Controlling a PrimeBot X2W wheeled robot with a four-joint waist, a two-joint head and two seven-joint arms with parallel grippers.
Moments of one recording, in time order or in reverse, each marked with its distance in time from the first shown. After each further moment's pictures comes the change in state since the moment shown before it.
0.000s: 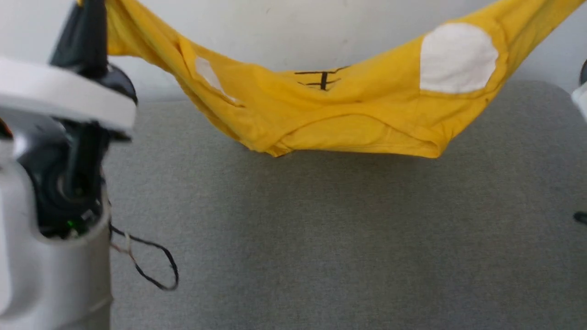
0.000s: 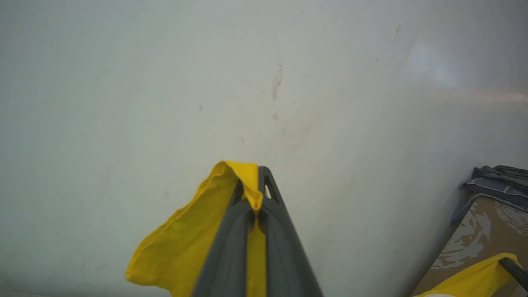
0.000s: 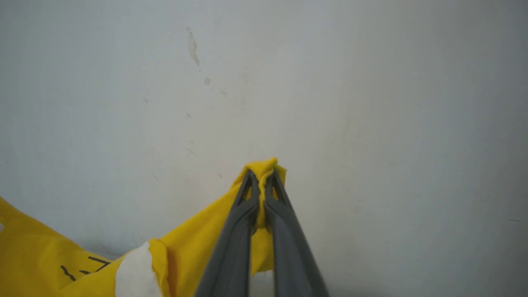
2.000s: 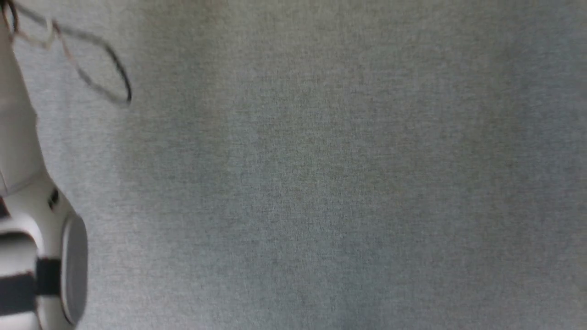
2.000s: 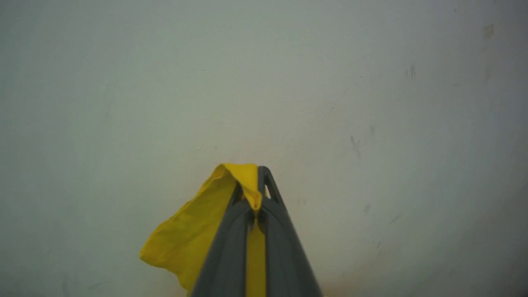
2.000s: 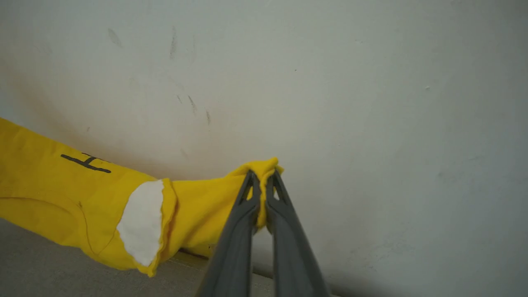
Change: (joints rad) left arm -0.738 0.045 0.012 0.548 -0.065 -0.144 -0.197; right arm -0.704 -0.203 0.251 0.549 -0.012 0.000 -0.174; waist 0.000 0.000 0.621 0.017
